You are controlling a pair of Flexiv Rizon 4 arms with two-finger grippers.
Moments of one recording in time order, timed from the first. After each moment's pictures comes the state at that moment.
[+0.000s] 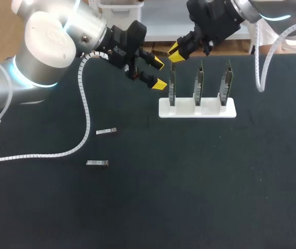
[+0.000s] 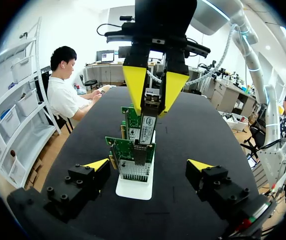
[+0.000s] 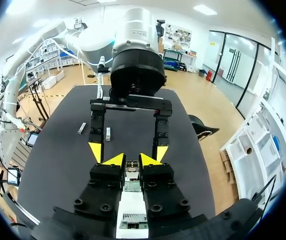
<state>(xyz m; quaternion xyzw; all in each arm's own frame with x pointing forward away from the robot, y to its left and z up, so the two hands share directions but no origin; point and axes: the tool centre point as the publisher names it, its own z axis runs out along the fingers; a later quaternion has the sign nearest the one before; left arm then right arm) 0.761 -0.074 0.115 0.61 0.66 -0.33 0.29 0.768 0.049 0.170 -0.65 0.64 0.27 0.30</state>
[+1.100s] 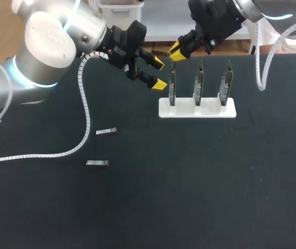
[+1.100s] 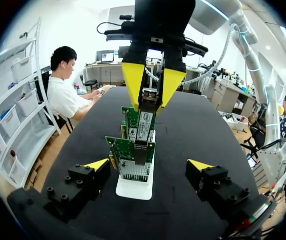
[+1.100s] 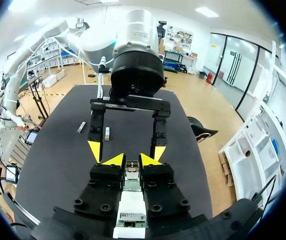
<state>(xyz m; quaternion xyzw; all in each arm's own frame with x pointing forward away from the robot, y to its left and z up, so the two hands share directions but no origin) 0.761 -0.074 0.115 0.61 0.66 -0.33 0.29 0.771 0.046 0.173 -0.66 0.63 0.27 0.31</state>
